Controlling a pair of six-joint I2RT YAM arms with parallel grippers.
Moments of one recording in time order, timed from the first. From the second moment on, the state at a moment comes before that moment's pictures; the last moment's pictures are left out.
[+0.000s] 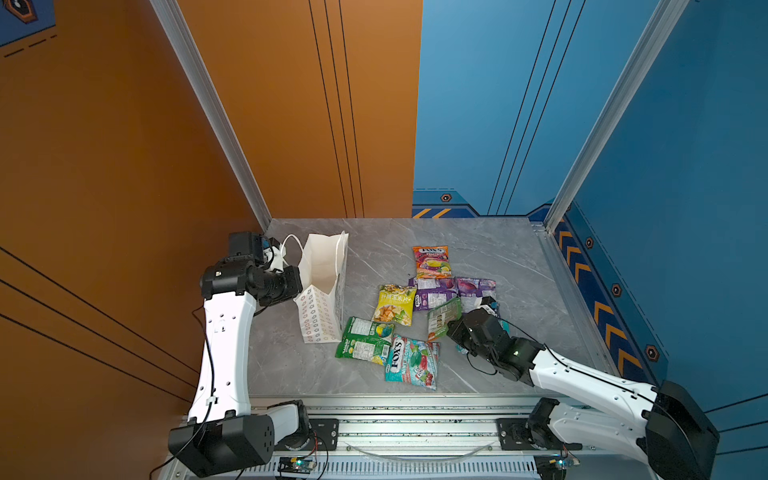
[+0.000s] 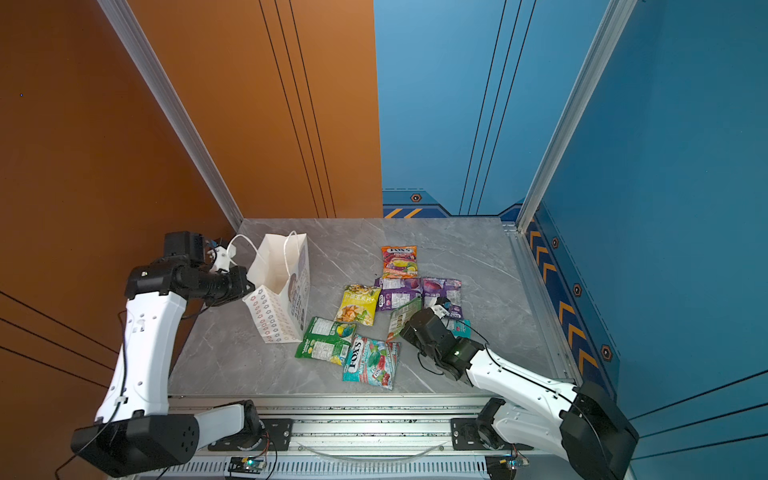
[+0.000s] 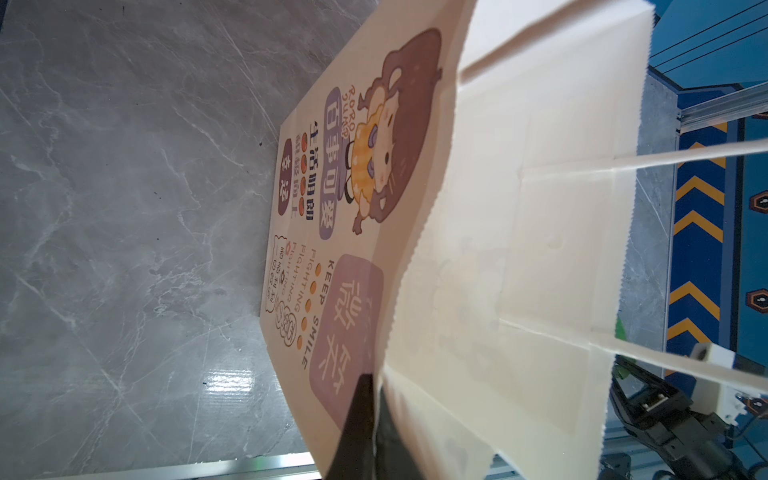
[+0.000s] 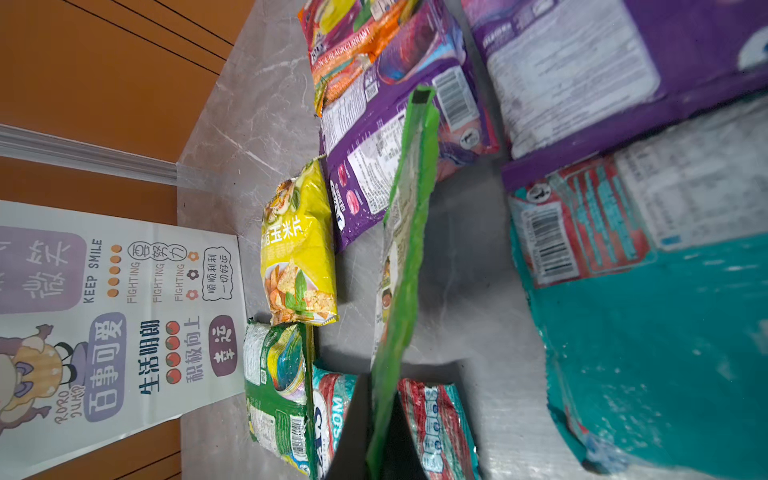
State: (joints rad) left arm 0.18 1.23 1.42 -1.25 0.33 -0.16; right arm 0.81 1.08 0.57 -0.18 0.24 1.20
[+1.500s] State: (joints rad) left arm 0.19 1.22 1.42 -1.24 0.35 -0.16; right arm 0.87 2.03 2.32 -0.42 0.11 0.36
